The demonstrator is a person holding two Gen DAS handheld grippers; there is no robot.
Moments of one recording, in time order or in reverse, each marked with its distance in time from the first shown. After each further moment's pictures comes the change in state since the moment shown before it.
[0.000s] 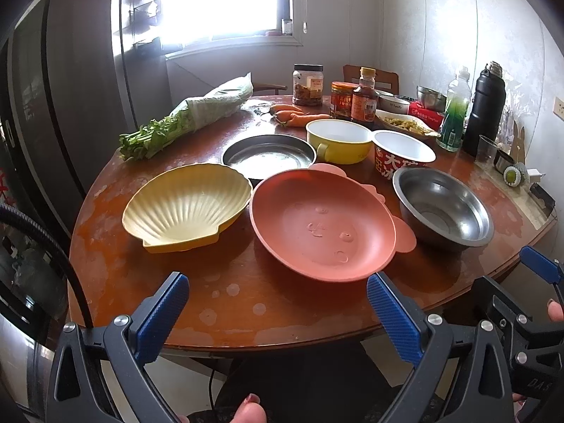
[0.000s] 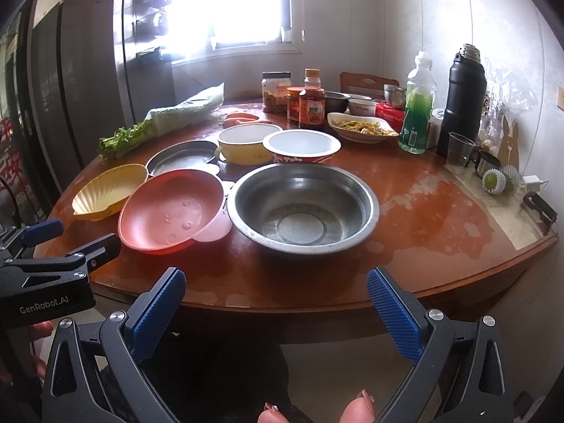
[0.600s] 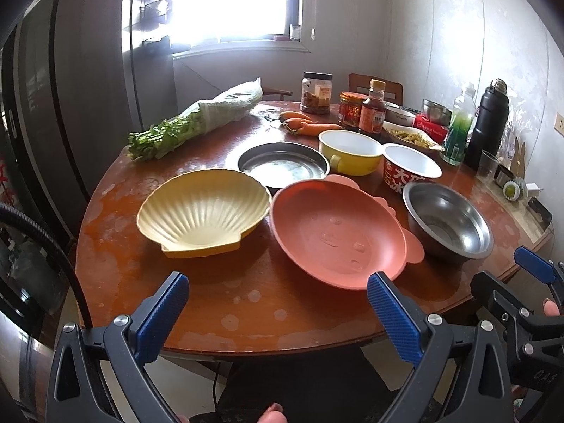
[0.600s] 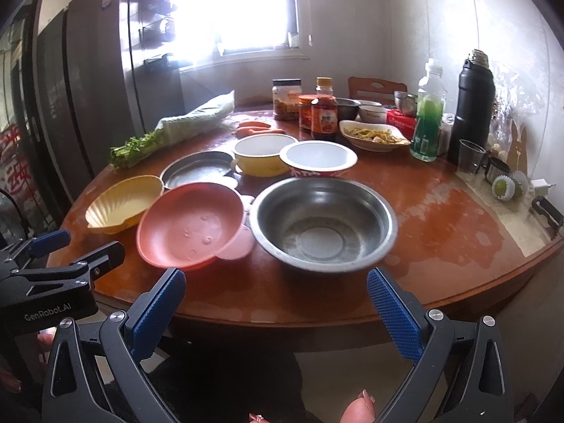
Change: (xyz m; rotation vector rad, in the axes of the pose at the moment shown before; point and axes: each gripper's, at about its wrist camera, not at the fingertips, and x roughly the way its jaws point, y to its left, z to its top) left arm -0.006 0.026 0.007 -0.044 -0.016 -0.014; right arm -0.002 0.016 0.016 -0.001 -0.016 0.043
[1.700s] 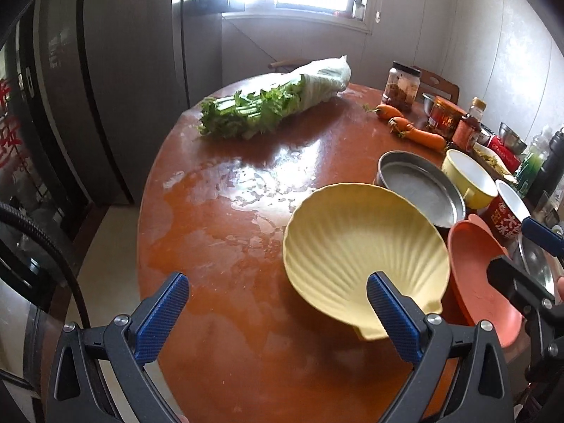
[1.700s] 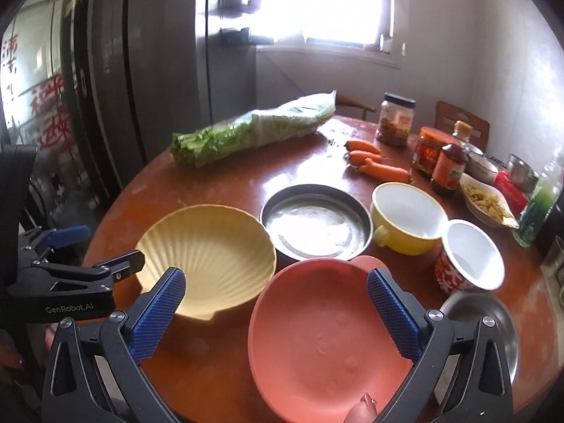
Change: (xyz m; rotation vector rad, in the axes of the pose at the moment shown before) left arm 0.078 0.155 0.050 -0.123 0.138 0.072; right arm 0.113 0.143 0.092 -0.234 0.083 0.178
